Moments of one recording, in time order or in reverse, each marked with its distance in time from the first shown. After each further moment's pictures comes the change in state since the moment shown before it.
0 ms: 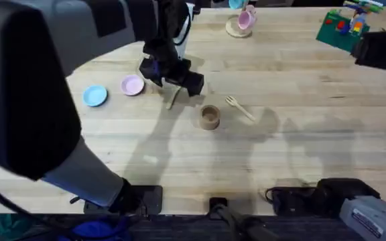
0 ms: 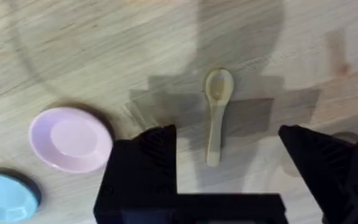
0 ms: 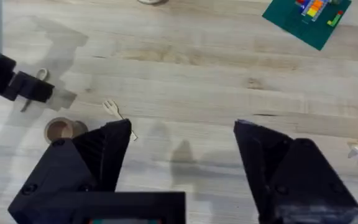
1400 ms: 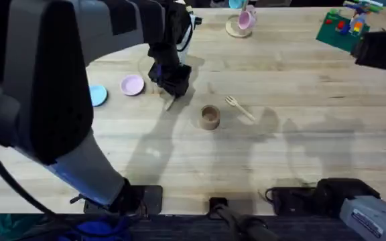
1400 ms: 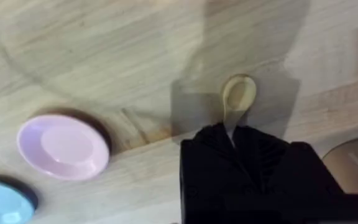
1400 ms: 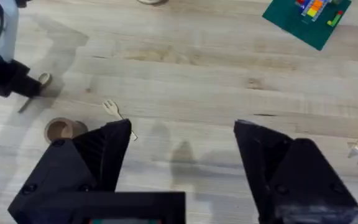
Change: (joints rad) left arm -0.003 0.069 0.003 -0.017 -0.013 0.005; right arm 0.000 0.000 0.000 0.000 0.000 0.000
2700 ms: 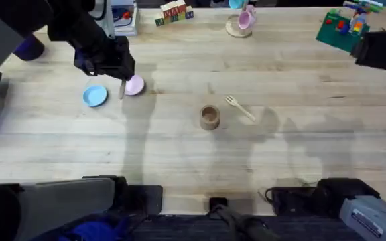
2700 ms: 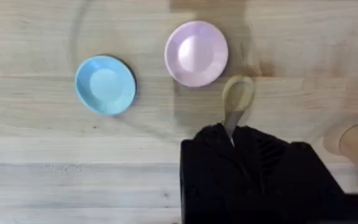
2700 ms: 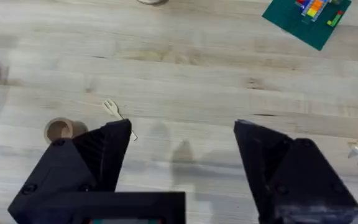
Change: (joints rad) left arm 0.357 -0.399 -0.008 -0.182 -0.021 0.000; right arm 0.000 0.000 0.000 0.000 0.000 0.000
